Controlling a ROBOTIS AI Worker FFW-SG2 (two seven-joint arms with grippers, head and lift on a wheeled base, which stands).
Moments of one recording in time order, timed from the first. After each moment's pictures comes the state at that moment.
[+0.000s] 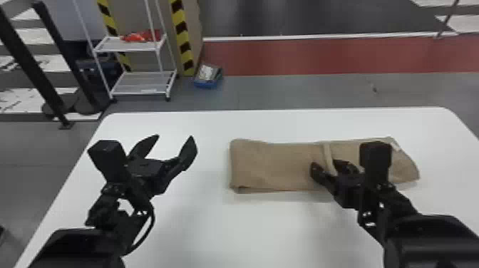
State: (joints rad) left arm 0.21 0.14 0.05 -1.86 0.28 0.19 -0.17; right arm 0.03 0.00 0.03 -1.66 0.05 0.50 0.27
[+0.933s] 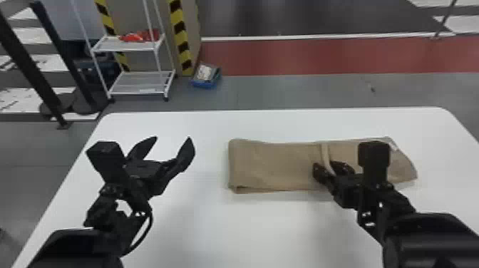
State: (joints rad) left arm 0.20 0.14 0.05 -1.84 0.28 0.19 -0.17; right arm 0.02 0.00 0.02 -1.66 0.06 0.54 0.27
